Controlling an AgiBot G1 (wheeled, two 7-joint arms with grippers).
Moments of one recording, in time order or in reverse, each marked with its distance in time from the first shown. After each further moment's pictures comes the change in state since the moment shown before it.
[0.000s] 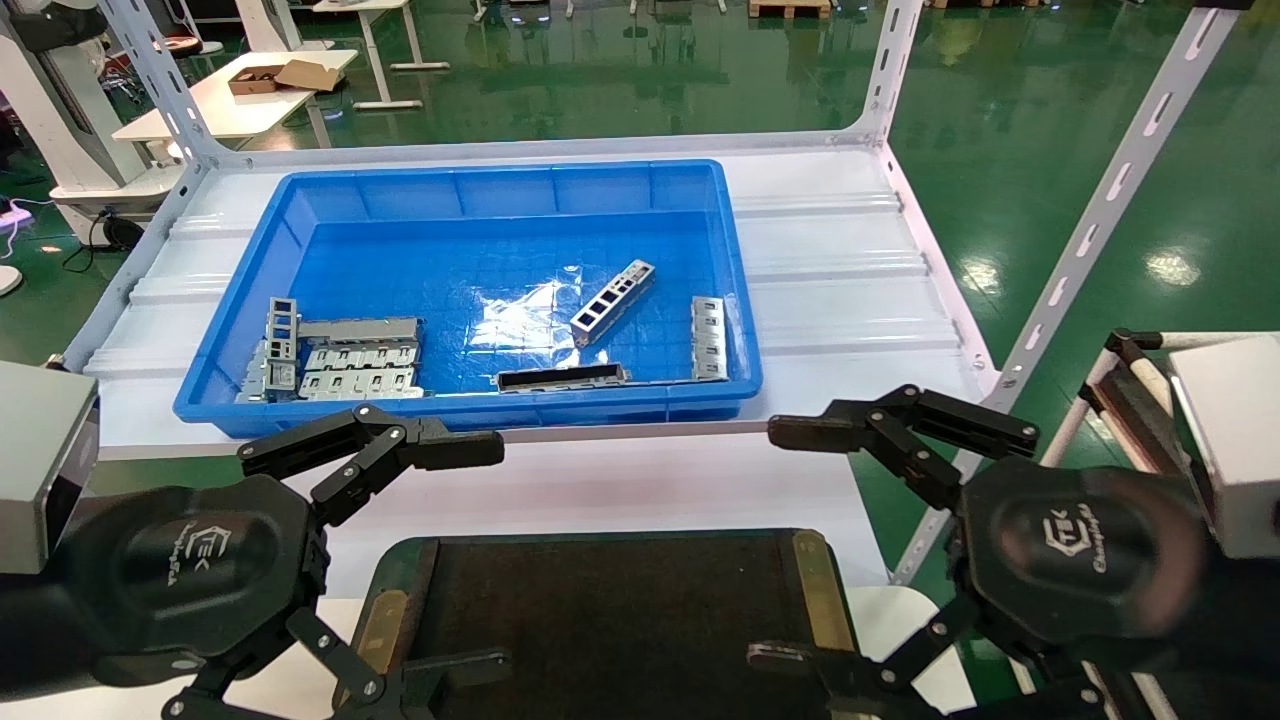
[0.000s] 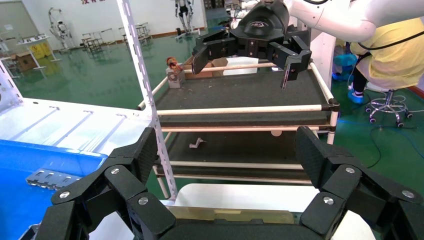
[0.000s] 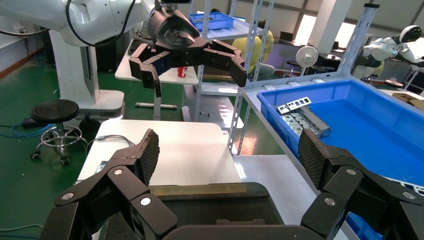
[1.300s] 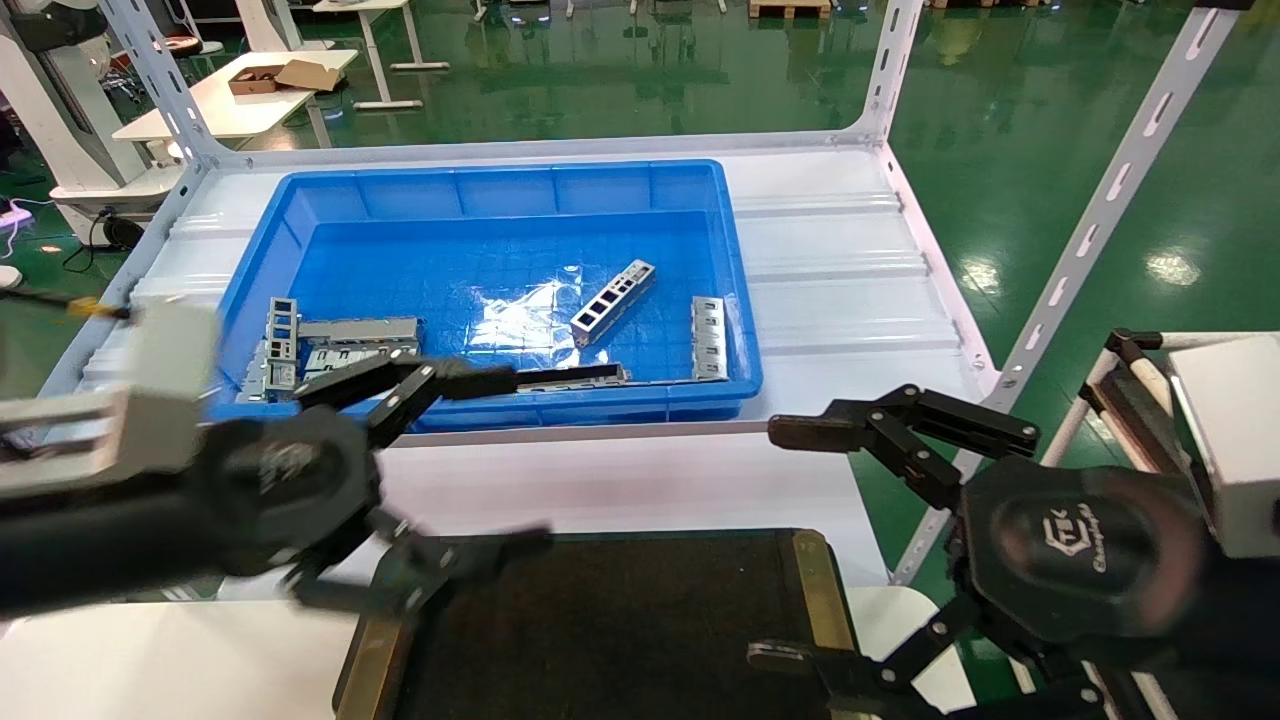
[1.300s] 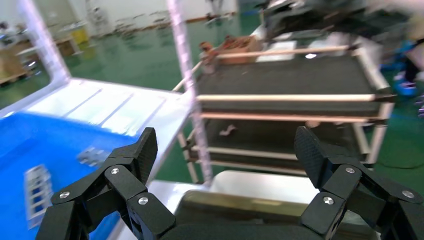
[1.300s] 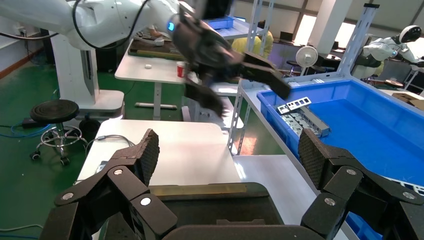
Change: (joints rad) left arm -0.082 0.091 0.055 0.048 0.164 -0.158 -0.012; right arm 0.001 0.000 -0.001 -0.001 0.000 0.000 0.000
